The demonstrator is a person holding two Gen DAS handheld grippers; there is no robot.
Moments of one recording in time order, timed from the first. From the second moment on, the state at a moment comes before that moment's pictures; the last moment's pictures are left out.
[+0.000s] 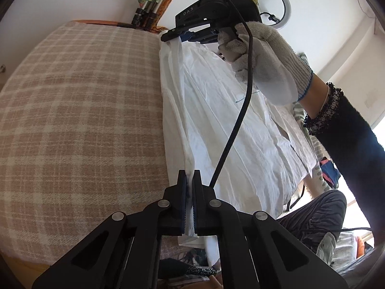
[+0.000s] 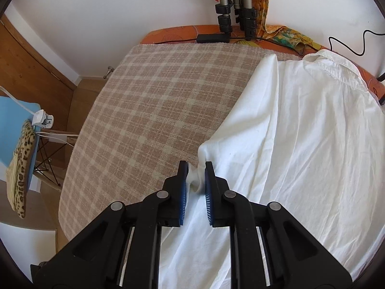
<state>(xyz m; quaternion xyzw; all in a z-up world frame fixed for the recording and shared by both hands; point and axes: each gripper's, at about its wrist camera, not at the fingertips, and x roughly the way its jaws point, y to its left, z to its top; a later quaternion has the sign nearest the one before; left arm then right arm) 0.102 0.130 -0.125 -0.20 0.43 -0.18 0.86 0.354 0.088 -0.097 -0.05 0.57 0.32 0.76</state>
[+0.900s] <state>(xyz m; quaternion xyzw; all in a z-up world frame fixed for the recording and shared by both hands) 0.119 0.020 -0.109 -0.14 0.48 -0.35 0.79 0.388 -0.124 -0.079 0.03 0.55 0.24 0.80</state>
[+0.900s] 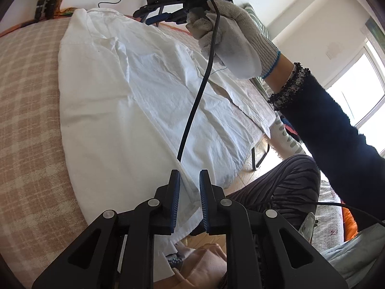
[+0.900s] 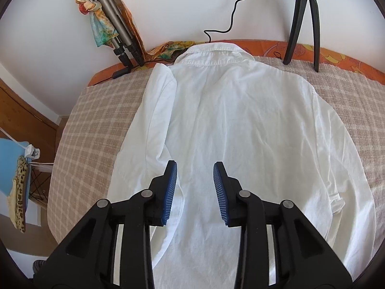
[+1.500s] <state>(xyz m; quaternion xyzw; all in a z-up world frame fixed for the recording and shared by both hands) 0.134 0.023 -0.123 -0.06 0.47 -0.26 0.84 0.255 -0.211 -0.004 0.08 0.46 0.26 0.84</state>
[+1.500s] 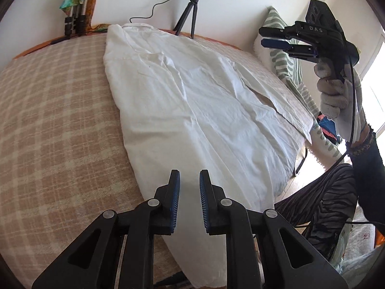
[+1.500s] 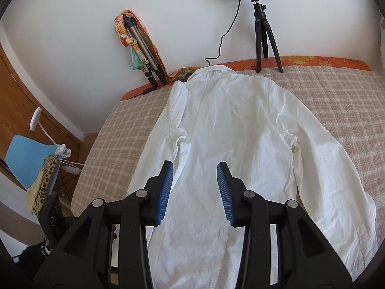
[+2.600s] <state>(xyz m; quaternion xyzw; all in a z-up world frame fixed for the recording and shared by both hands) 0.217 -0.096 -0.071 -0.07 0.44 -0.34 0.83 0.188 -0.498 -0.073 0.18 0.49 -0.03 0.85</state>
